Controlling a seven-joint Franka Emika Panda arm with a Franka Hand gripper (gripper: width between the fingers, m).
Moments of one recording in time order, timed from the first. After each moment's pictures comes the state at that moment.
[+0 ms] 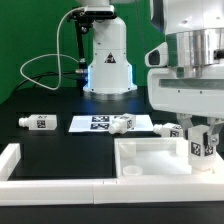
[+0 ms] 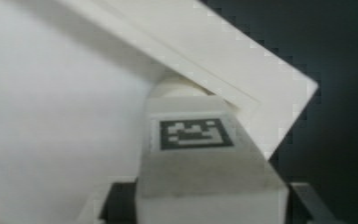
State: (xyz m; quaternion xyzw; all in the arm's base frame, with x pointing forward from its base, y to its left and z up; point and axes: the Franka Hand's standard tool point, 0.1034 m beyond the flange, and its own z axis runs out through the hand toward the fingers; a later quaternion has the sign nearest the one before) arm 0.640 0.105 0.076 -0.83 0.55 -0.04 0.08
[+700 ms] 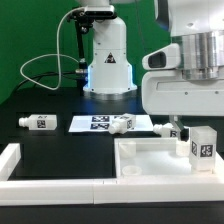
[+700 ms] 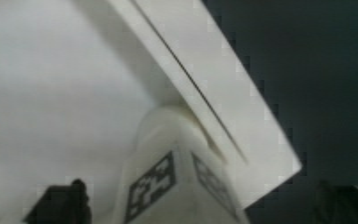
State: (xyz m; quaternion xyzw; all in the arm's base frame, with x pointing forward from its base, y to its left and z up) arm 0.635 0.120 0.075 -0.97 0.24 -0.03 0.06
